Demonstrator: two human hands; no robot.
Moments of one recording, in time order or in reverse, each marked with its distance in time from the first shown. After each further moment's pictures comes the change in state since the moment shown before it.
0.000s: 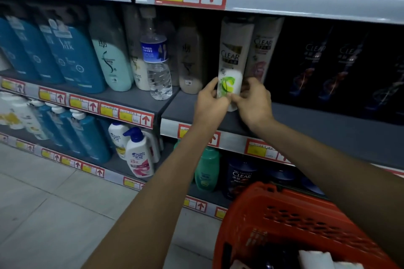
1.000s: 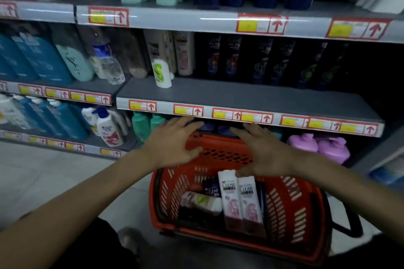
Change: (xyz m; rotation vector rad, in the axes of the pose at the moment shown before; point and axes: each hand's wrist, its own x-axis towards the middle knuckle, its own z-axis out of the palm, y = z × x) left_hand -0.236 0.050 0.037 1.348 -0.547 0.442; right_hand -0.222 0.053 -0.305 -0.729 -0.815 -0.121
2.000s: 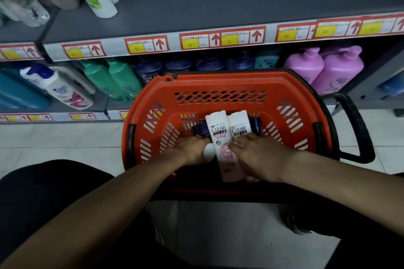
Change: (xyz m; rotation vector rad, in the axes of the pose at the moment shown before) left_hand 0.029 0.068 0.229 -0.056 -0.695 0.142; right_hand -0.019 0.021 0.166 -0.238 -0.271 -0.117
